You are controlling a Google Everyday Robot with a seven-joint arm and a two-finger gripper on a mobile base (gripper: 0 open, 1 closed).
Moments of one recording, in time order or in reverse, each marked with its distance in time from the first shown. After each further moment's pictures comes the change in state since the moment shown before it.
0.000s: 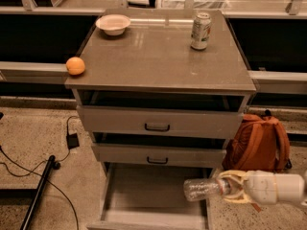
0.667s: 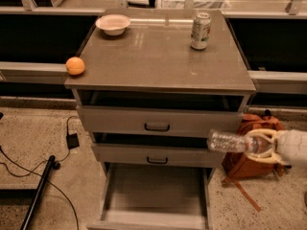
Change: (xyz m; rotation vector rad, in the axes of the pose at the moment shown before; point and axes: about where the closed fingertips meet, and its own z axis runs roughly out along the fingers) arm -0.019 -0.127 -0.103 0.150 0.187 0.210
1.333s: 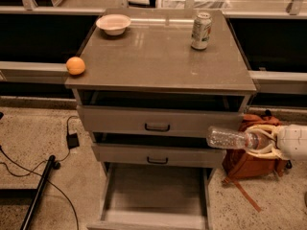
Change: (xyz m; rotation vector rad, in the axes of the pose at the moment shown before) arm -0.008 -0.013 -0.005 -0.024 0.008 0.019
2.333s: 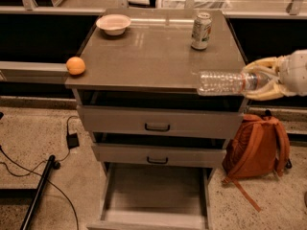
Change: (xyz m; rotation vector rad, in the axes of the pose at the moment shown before) arm -0.155 -0.118 -0.031 -0.021 0.043 -0.165
